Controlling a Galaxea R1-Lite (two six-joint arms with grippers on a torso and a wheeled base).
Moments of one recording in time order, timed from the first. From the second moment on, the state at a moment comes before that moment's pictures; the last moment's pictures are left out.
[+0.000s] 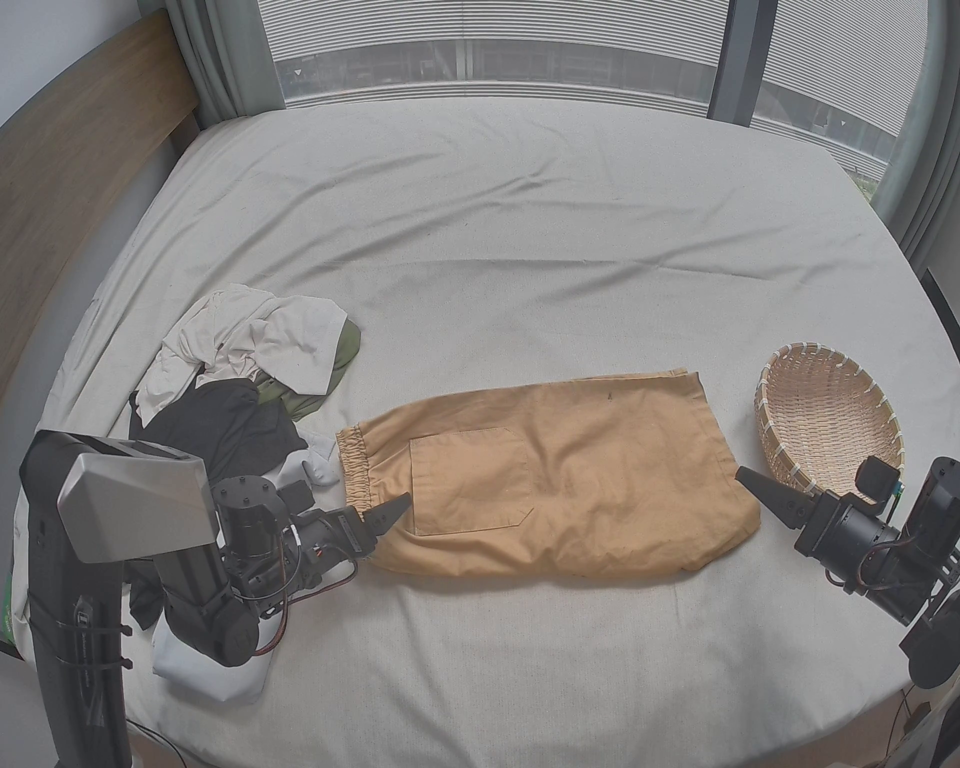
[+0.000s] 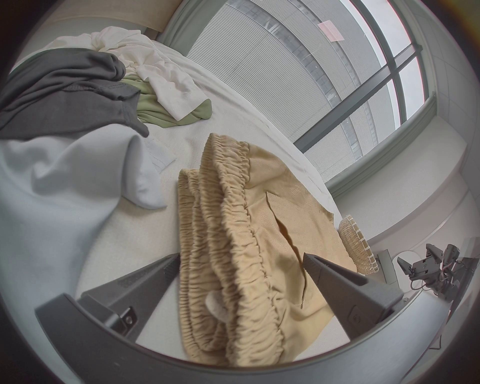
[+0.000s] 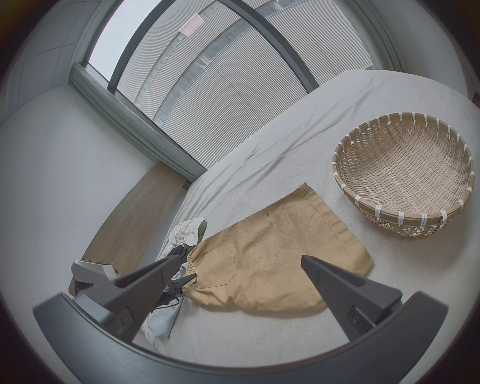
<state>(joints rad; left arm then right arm) -0.31 2.38 -0.60 -1.53 -0.24 -0.55 0.25 1.68 -0.07 -1.53 0.25 0.57</state>
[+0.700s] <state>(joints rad) -0.31 2.35 -0.58 -1.53 -0.21 -0.62 0.25 1.68 -0.06 -1.53 0.25 0.58</state>
